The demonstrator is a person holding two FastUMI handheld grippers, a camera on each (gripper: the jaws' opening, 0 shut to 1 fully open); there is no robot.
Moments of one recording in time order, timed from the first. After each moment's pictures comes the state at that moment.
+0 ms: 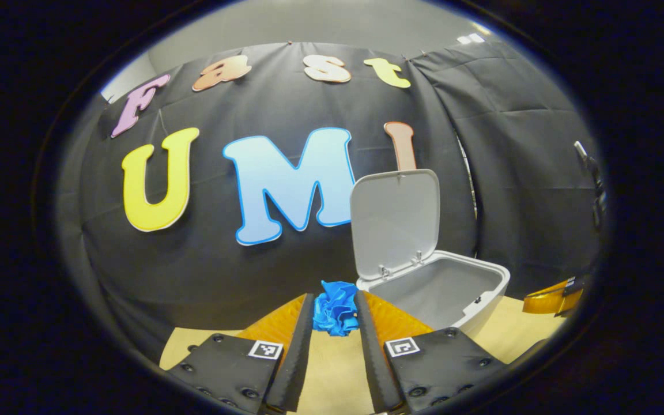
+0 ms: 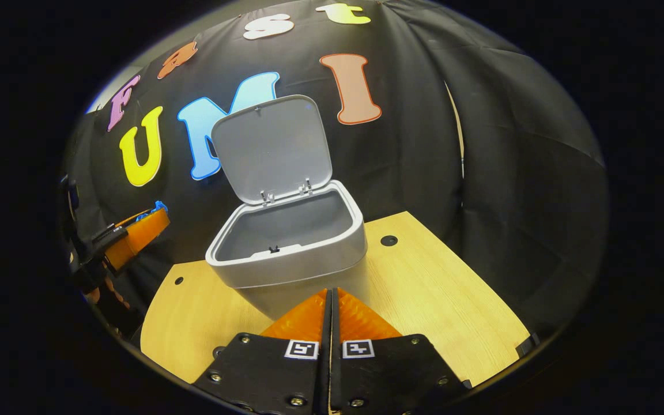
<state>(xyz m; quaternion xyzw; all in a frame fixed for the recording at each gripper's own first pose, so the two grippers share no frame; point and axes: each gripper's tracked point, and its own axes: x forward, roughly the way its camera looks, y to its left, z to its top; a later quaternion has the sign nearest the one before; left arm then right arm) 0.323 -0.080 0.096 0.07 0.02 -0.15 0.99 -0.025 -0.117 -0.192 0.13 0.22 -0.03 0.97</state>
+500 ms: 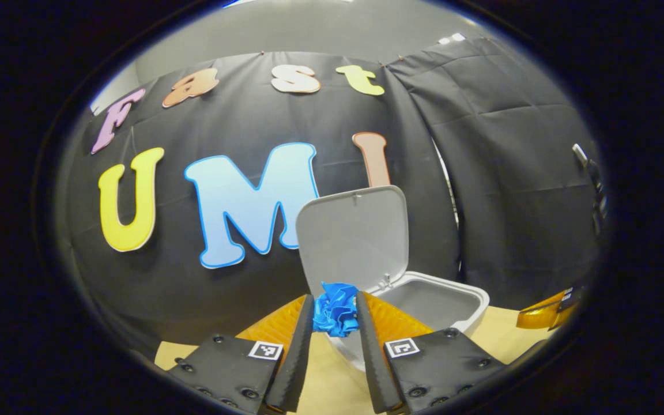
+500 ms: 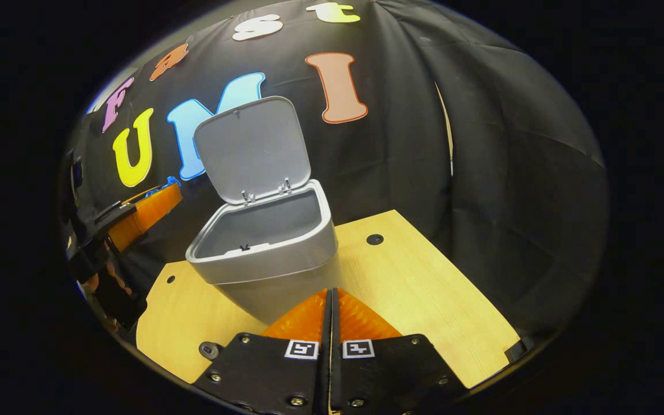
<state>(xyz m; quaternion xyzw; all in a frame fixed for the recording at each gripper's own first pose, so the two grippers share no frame) 0.335 -0.157 0.110 0.09 -0.01 -0.20 0.98 -0.033 -0.152 -0.199 0.12 0.23 -0.05 0.96</state>
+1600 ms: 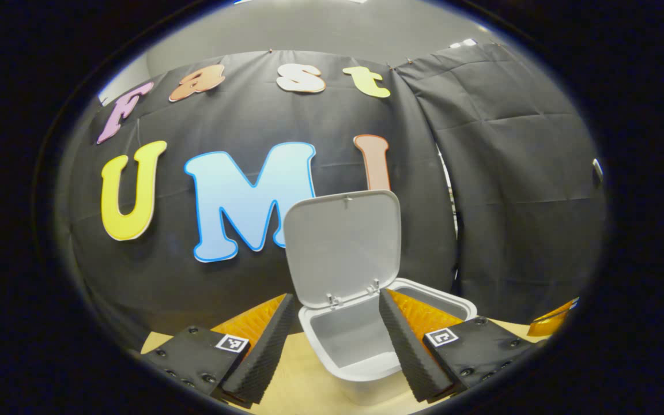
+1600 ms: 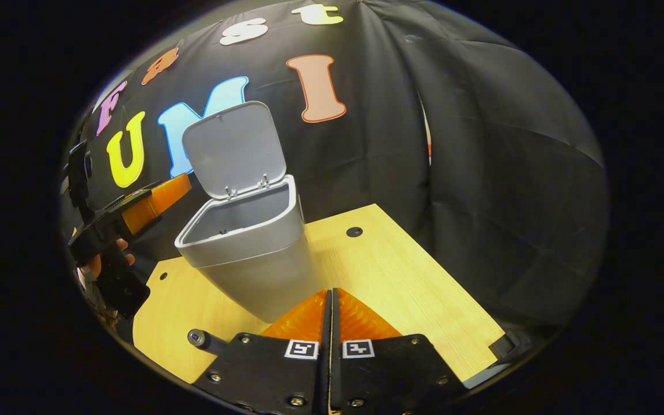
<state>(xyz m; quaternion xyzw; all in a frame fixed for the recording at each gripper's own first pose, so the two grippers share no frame) 0.328 -0.155 0.116 0.06 -0.02 -0.18 0.98 -0.071 -0.168 -0.205 0.13 0.24 -0.06 0.96</state>
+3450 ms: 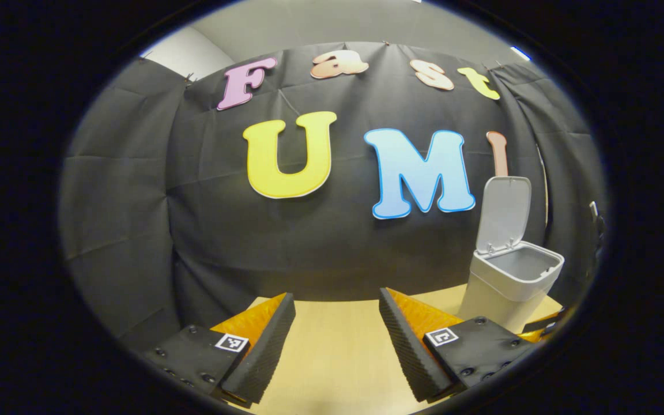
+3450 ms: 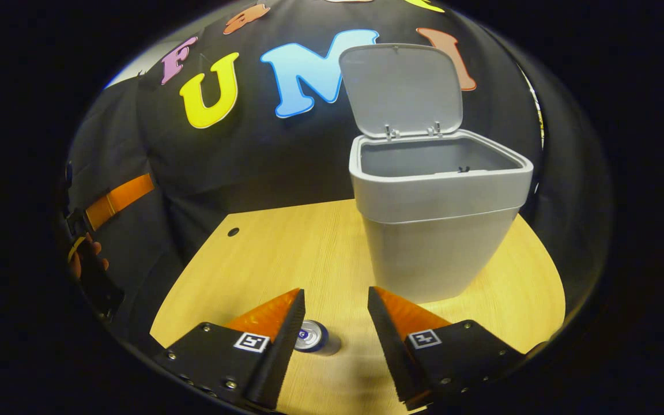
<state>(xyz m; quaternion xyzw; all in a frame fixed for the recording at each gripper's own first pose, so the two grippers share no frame) 0.015 0.081 -0.073 0.01 0.04 0.06 1.00 -0.028 0.076 -0.241 0.09 0.30 0.13 0.94</state>
